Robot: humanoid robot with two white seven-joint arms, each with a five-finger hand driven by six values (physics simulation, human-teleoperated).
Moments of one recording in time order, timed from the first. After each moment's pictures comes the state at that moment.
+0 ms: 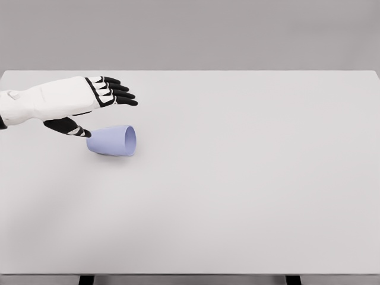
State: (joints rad) left arm -0.54 0.88 -0.39 -1.70 -0.18 -0.61 -0.61; right arm -0.02 0.00 -0.08 -0.01 0.07 -0.06 0.07
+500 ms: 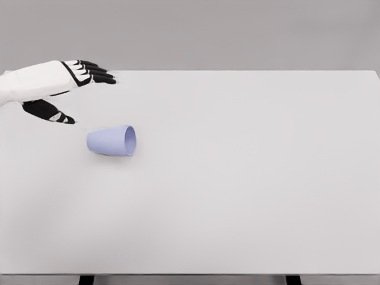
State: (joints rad) left arm -0.59 0.93 -0.41 -1.57 -0.06 -0.61 -0.61; right arm -0.02 0.00 -0.08 -0.01 0.07 -0.06 0.07
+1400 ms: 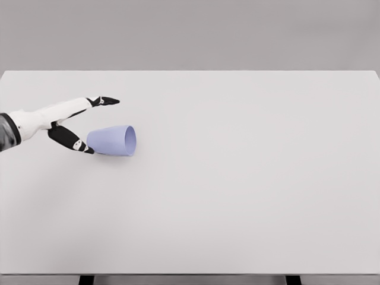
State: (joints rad) left arm -0.64 1.07 -0.83 -1.76 0.24 0.03 -0.32; right arm -0.02 0.00 -0.08 -0.01 0.07 -0.06 0.07
